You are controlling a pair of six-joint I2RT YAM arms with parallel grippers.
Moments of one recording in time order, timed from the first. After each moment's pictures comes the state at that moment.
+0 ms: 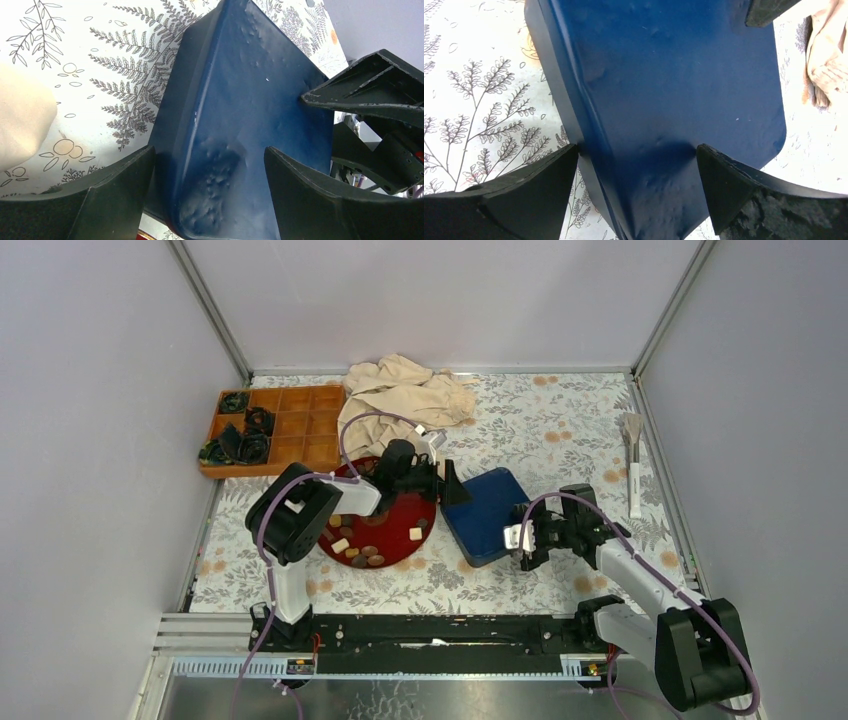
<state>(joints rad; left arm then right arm) -0.57 1.91 0.89 0.57 0.61 -0.54 0.23 1.04 0.41 -0.34 -0.72 -1.50</state>
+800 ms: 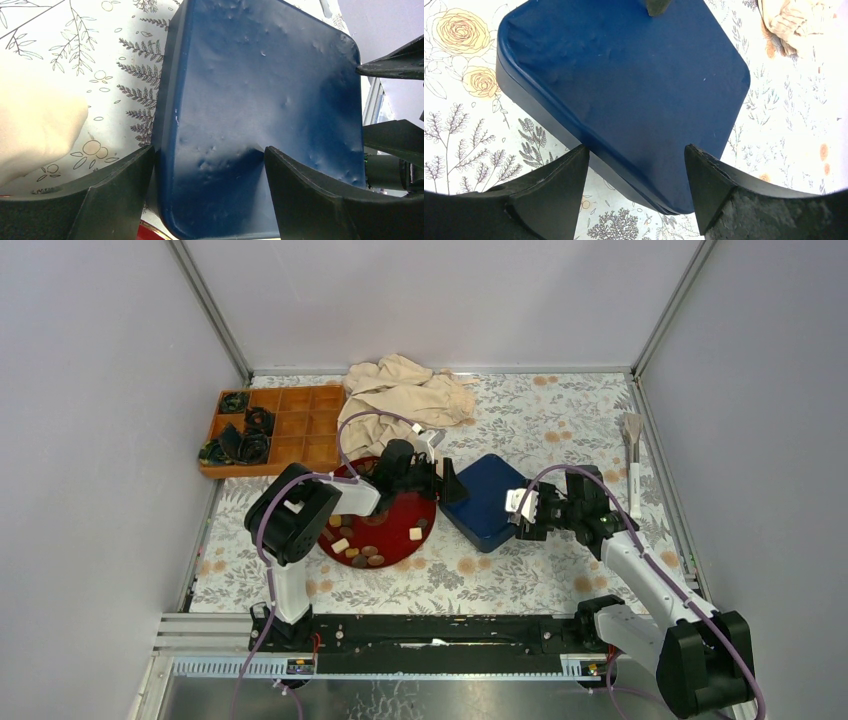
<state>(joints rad) -0.58 1.90 0.89 0.57 0.53 -0.52 0.24 1.00 0.53 -0.32 -0.64 -1.14</state>
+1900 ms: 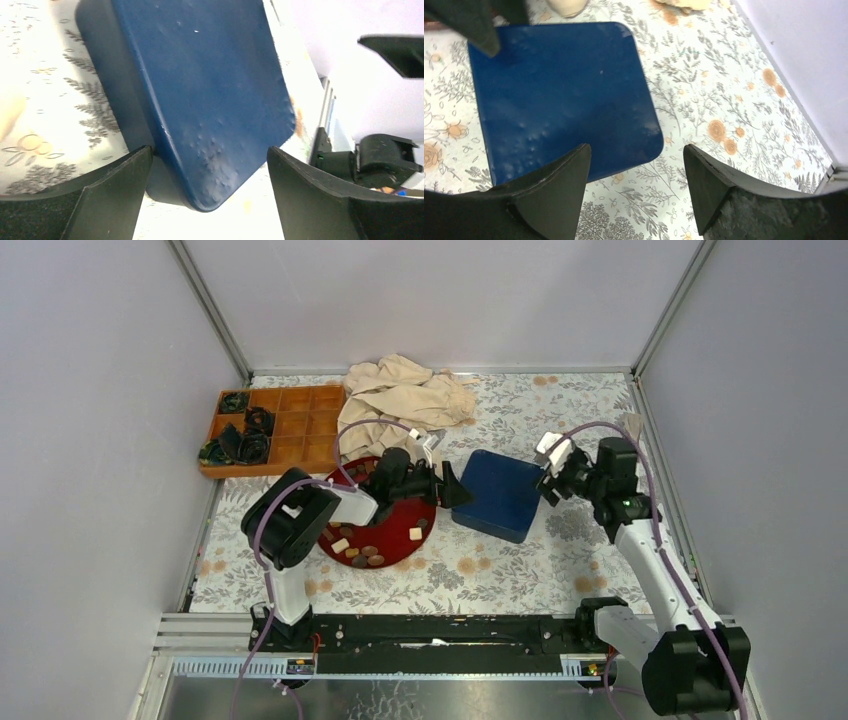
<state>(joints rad) -0.59 1.87 0.80 0.73 0.56 -0.66 0.10 1.00 0.69 -0.26 -0.56 -0.79</state>
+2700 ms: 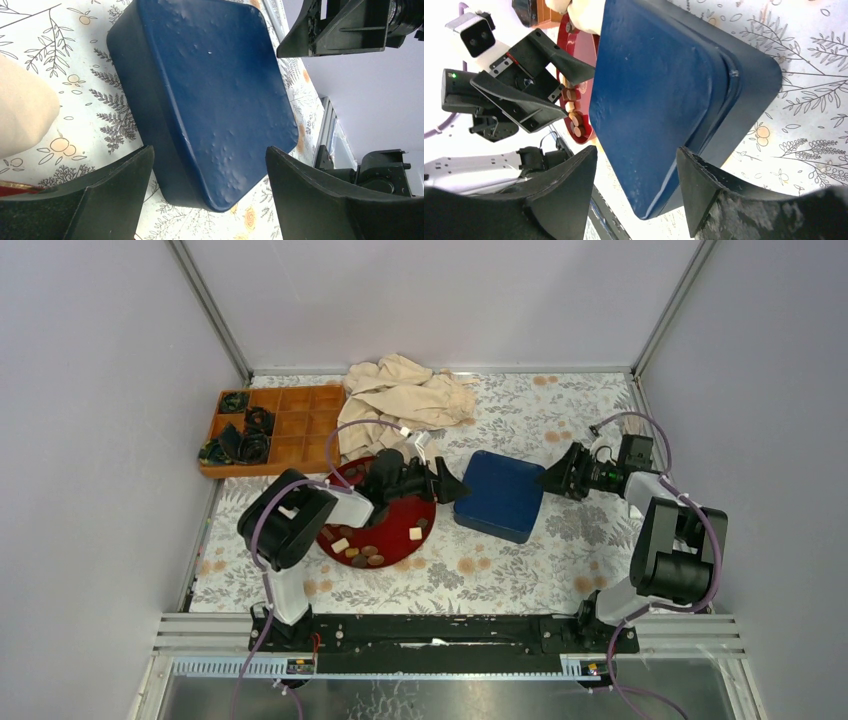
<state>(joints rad) -0.58 1.84 0.75 0.84 0.51 -0.70 -0.26 1.53 0.80 -0.27 -1.04 0.21</state>
